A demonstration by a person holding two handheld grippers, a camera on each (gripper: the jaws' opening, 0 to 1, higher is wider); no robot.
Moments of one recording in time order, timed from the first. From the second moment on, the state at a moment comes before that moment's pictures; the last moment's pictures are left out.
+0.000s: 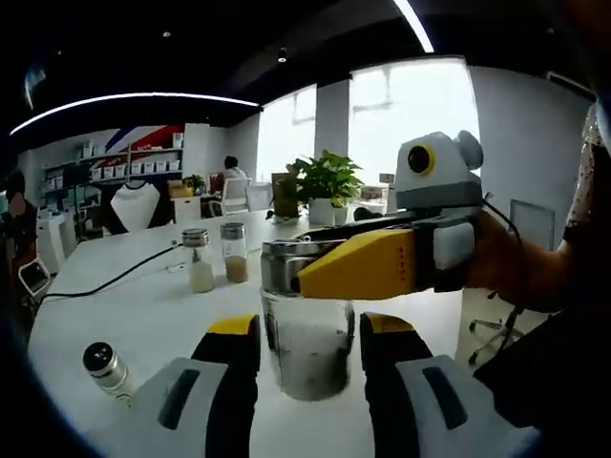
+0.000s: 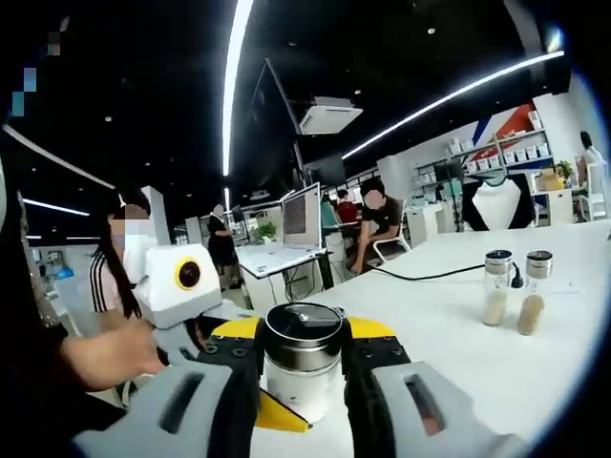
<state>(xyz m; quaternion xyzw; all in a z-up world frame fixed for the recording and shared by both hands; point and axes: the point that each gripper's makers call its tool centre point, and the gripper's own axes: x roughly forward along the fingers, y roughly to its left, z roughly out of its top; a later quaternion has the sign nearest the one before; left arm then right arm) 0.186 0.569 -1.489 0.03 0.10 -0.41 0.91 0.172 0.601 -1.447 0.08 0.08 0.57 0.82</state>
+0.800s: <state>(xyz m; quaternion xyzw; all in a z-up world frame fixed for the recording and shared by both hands) 0.194 0.566 -1.470 0.06 0.07 -0.33 0.94 0.175 0.594 -1.425 0.15 0.04 0.59 0.79</state>
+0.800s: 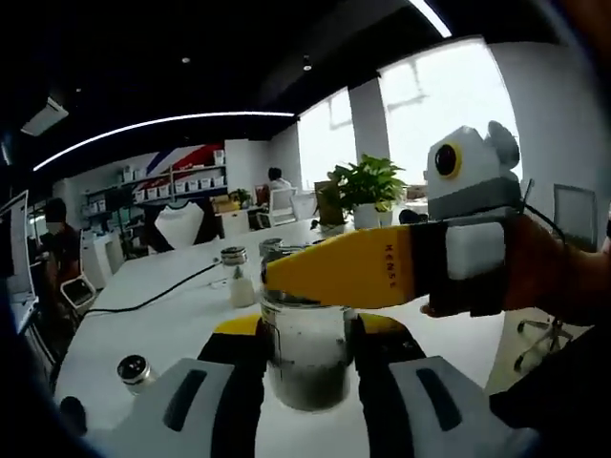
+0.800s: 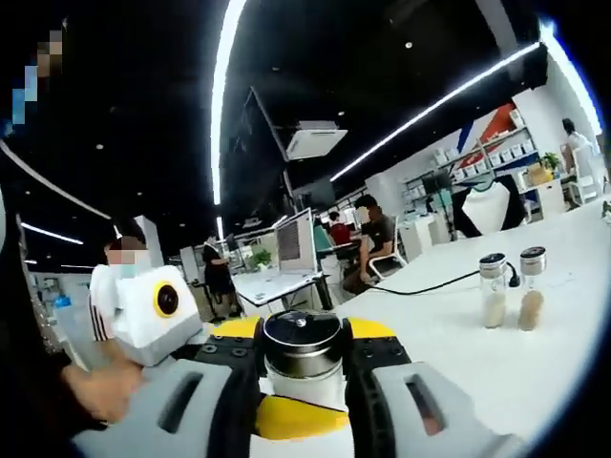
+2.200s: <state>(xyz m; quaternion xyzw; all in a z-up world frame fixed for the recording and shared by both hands) 0.194 0.557 -1.470 0.10 0.06 -0.36 0.93 0.165 0.587 -1.425 0.00 0.00 0.66 0.76</state>
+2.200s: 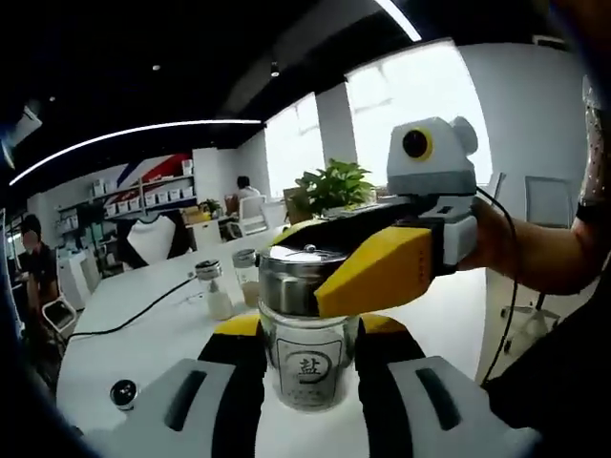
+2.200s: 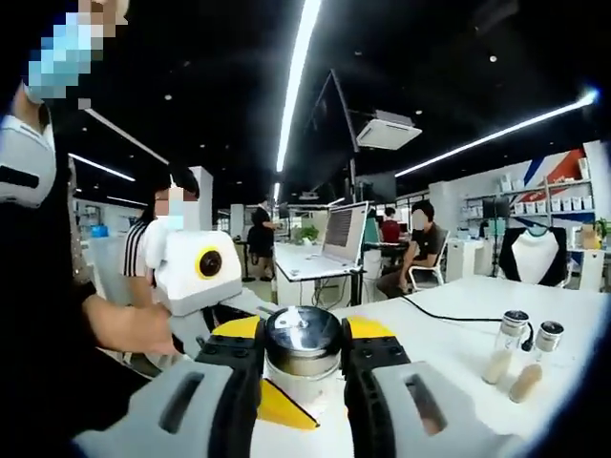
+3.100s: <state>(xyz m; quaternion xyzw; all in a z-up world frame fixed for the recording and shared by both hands) 0.222 0.615 -1.496 0.23 0.09 -0.13 0.96 0.202 0.615 -1.452 0.15 0.12 0.54 0.82</state>
